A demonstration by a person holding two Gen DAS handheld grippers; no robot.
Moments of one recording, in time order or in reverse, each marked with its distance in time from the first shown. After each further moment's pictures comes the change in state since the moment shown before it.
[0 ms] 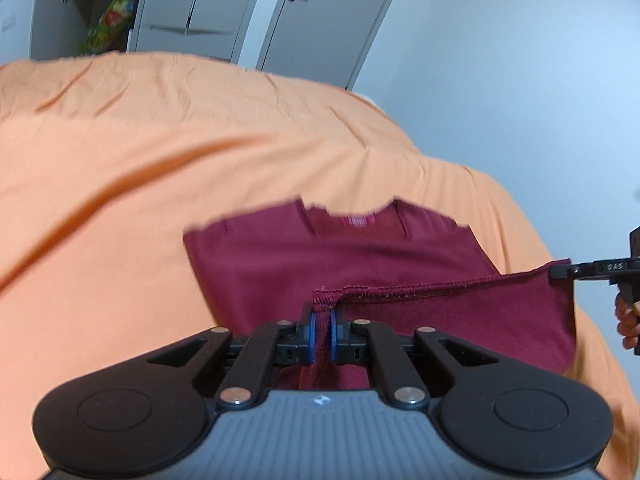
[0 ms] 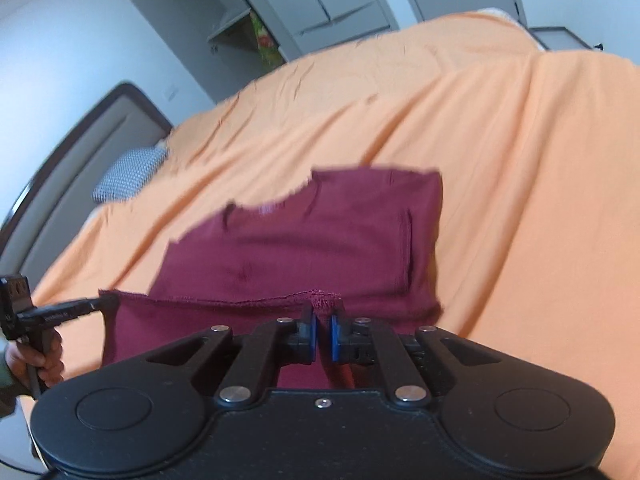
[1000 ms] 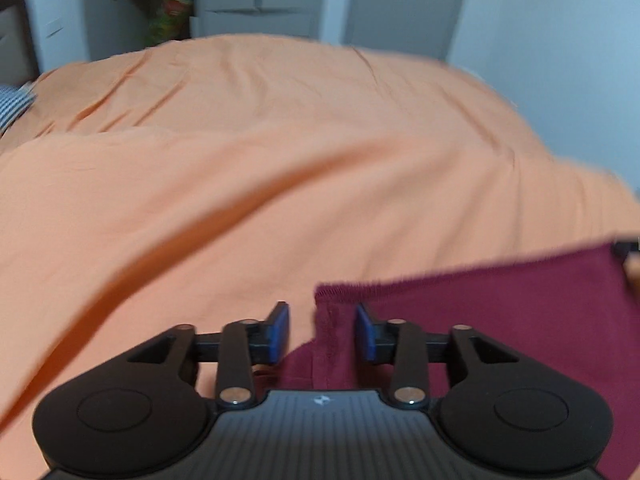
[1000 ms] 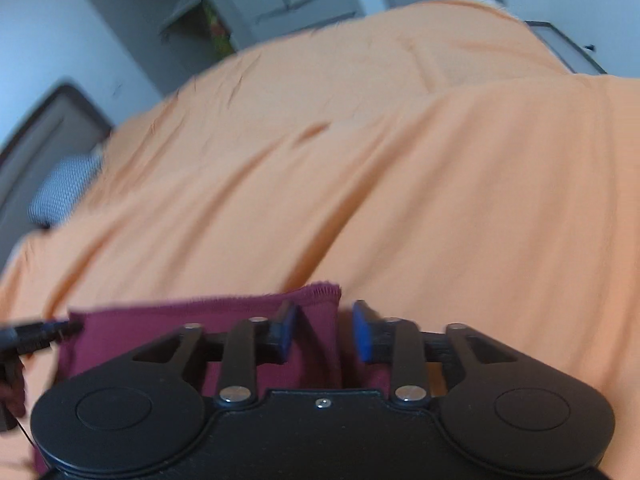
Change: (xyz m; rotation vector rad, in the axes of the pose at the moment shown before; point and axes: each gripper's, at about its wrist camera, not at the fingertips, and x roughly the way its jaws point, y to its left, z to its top) left arm 0.141 0.050 0.091 -0.074 0.054 0.295; right arm 0.183 -0.063 0.142 0.037 0.022 -0.120
